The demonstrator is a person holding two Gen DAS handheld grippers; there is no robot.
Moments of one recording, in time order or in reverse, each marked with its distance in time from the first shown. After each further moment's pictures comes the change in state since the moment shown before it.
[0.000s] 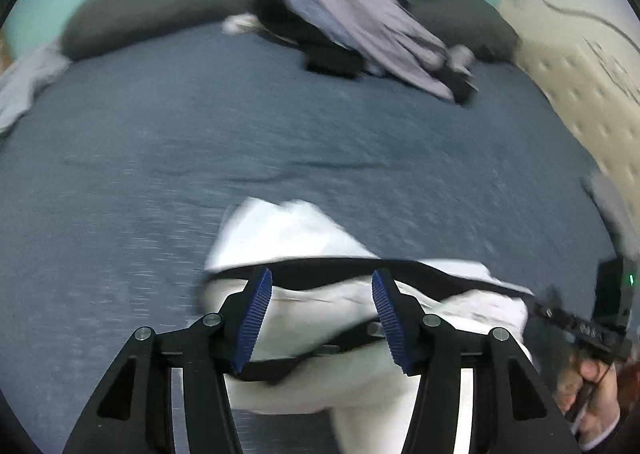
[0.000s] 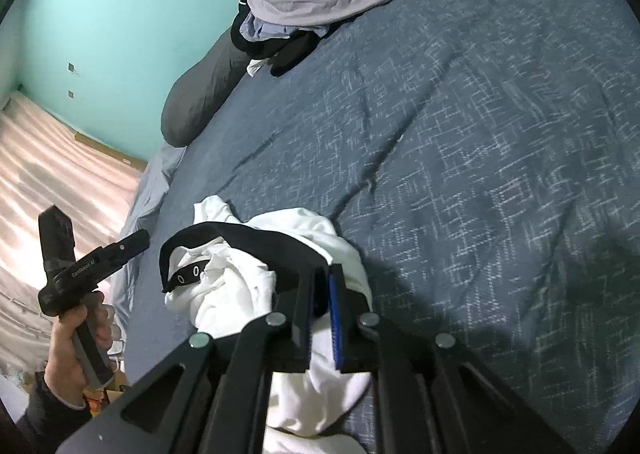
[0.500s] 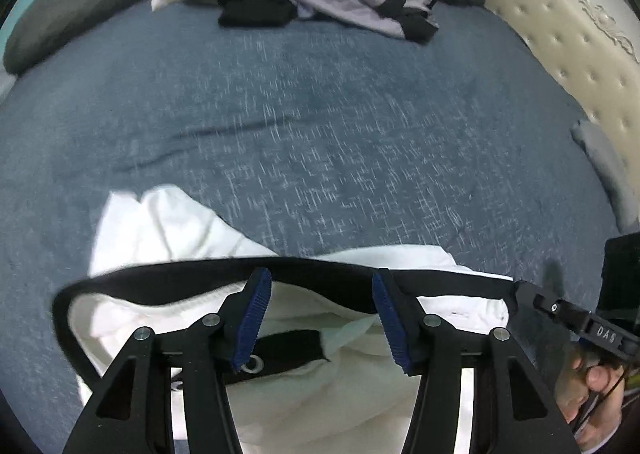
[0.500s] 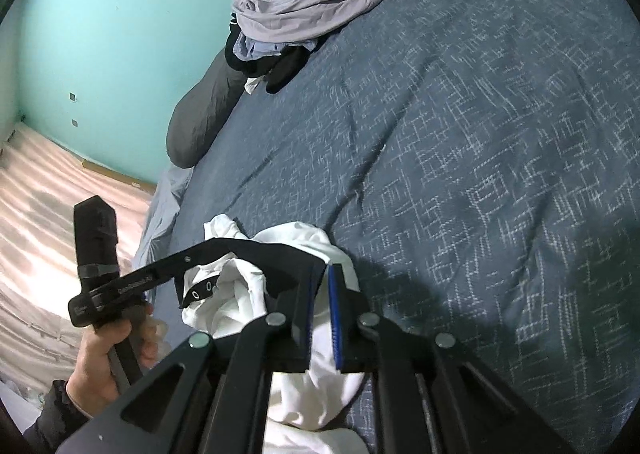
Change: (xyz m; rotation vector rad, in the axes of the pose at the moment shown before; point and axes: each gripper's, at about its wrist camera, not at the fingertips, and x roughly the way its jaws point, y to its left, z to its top) left arm 0.064 -0.064 0.009 0.027 0.159 -0.065; right arm -0.012 -0.017 0.004 0.086 -0.020 0.062
